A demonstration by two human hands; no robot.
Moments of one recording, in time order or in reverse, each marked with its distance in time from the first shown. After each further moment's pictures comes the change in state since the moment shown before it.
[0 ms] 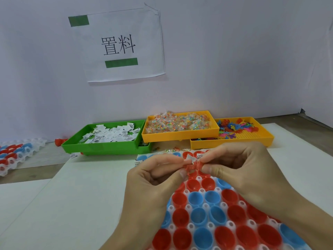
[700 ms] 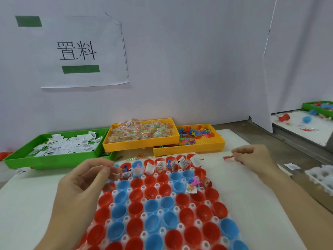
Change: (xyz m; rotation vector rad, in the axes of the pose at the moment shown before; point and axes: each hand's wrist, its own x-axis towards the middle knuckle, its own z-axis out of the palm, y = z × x) left_hand 0.019 -0.013 -0.036 0.301 0.134 0.040; right_hand 0.011 0.103 -0.171 -0.449 0.599 0.550
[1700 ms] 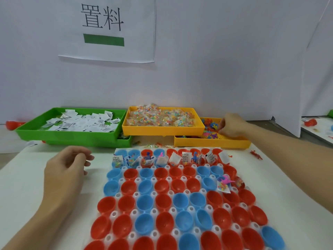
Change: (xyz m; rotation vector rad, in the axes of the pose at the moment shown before) left_hand 0.049 -0.100 -0.078 0.208 0.330 -0.090; right_hand 0.095 -0.081 0.108 -0.891 -0.303 -0.353
